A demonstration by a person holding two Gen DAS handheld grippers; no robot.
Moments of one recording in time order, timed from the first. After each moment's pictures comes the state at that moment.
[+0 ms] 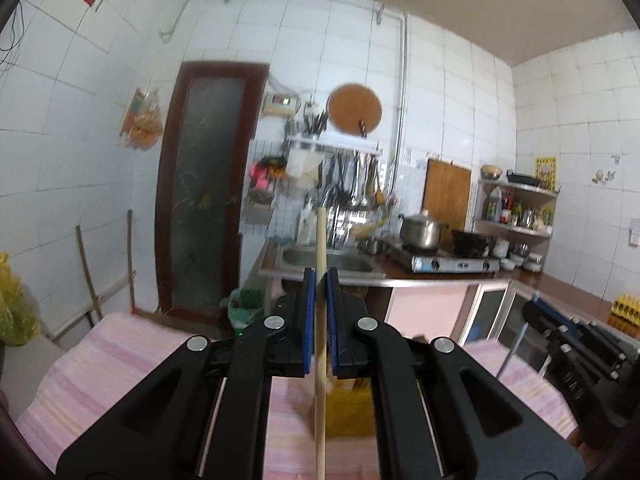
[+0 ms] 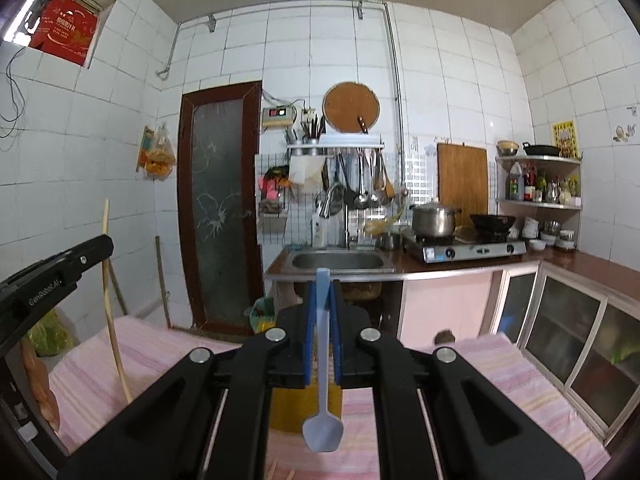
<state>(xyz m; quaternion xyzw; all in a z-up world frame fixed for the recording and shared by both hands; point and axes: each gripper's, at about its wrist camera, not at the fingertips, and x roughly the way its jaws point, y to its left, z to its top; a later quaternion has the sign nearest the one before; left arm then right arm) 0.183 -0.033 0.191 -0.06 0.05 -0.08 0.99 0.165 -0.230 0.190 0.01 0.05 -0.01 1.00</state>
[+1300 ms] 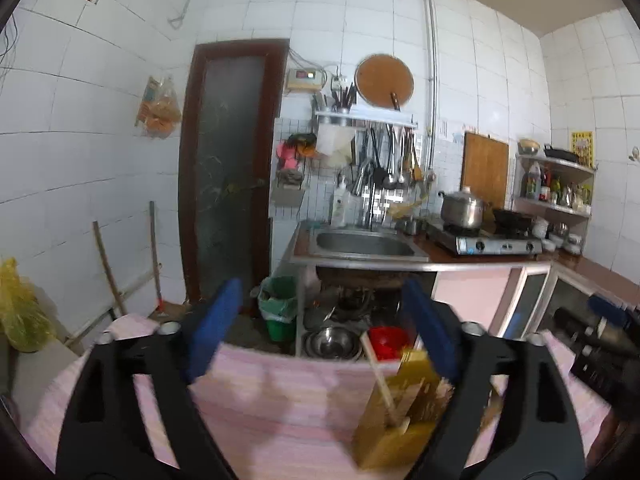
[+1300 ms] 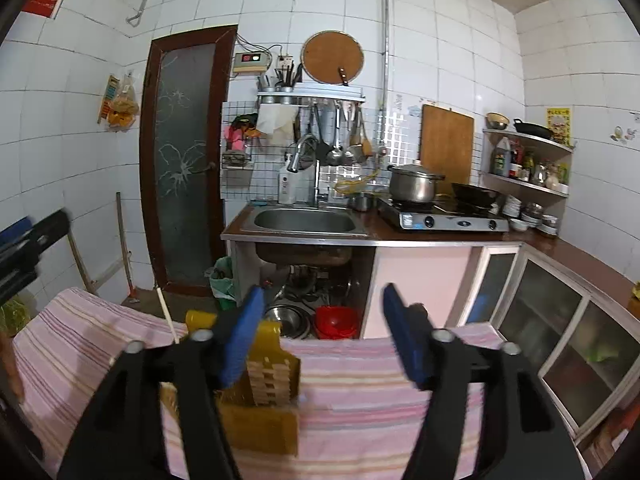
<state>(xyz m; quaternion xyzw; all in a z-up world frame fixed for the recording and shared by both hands) 0.282 -0.023 0.159 -0.03 0.11 -0.02 0.99 0.263 -0.245 0.162 -0.02 0.15 -0.07 0.99</state>
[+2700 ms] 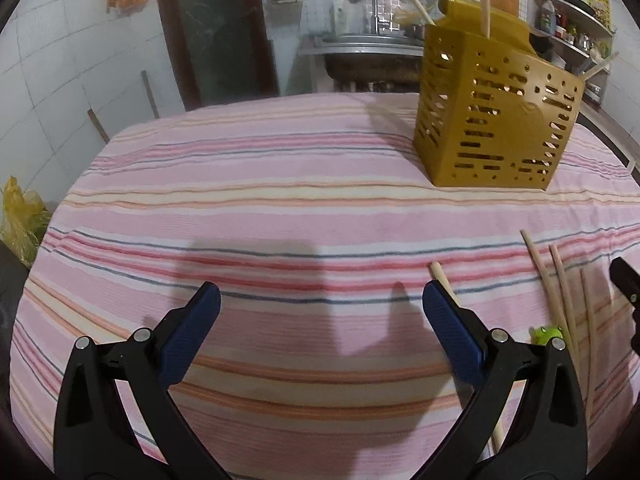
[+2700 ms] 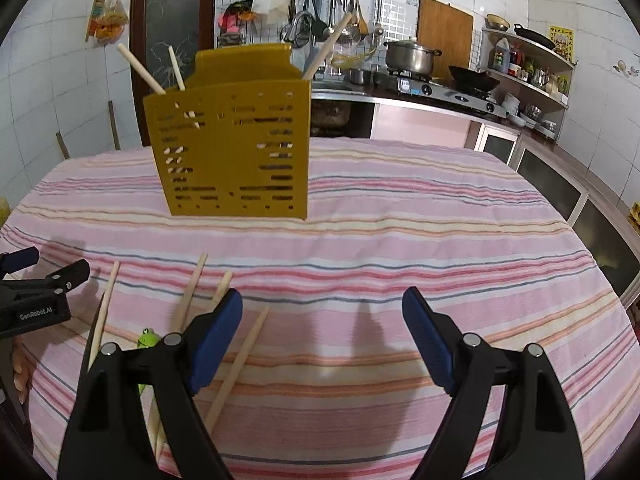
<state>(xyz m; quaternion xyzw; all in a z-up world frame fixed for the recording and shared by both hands) 0.254 -0.008 -0.062 0.04 0.40 -0.01 0.92 0.189 -0.224 -0.022 0.00 0.33 -0.09 0.94</state>
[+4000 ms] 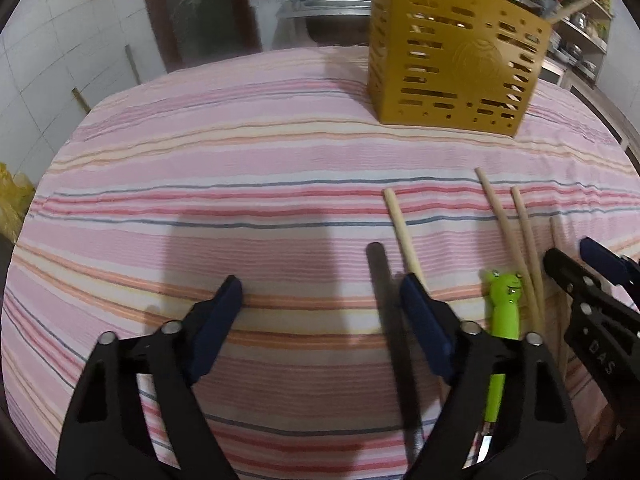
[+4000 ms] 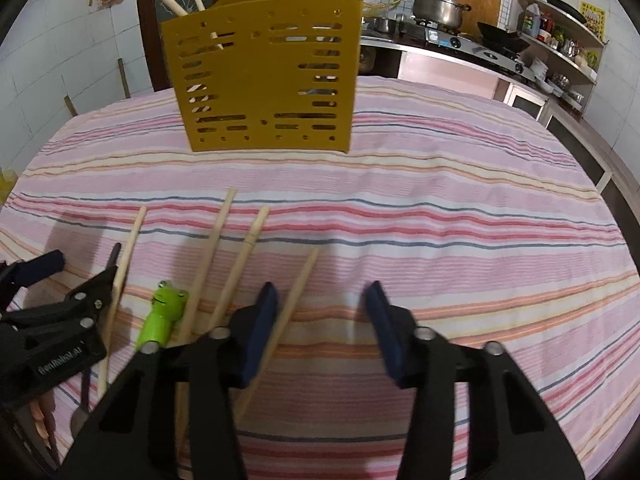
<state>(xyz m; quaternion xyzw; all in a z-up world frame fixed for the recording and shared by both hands) 0.227 -0.044 -0.074 0.05 0.46 -0.03 0.89 0.202 -0.207 -0.049 0.02 0.42 -0.05 0.90</state>
